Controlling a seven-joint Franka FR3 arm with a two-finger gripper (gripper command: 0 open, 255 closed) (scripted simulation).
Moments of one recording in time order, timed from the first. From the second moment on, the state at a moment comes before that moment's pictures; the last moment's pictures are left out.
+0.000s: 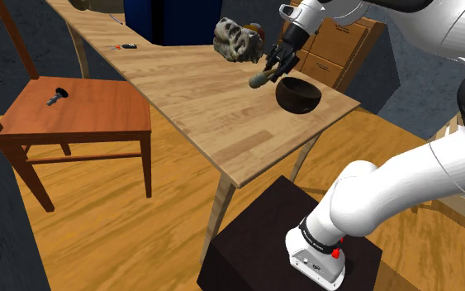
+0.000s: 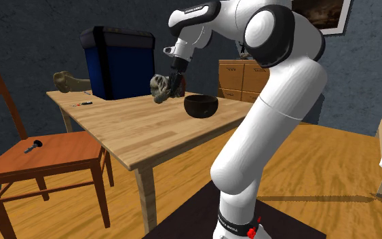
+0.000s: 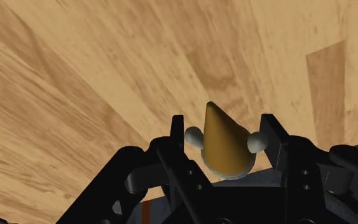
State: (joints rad) arm 0.11 -0.42 -0.44 -2.00 0.20 1.63 -1.38
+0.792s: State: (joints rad) arm 0.10 -0.39 -0.48 -1.84 0.20 1.49 -1.40
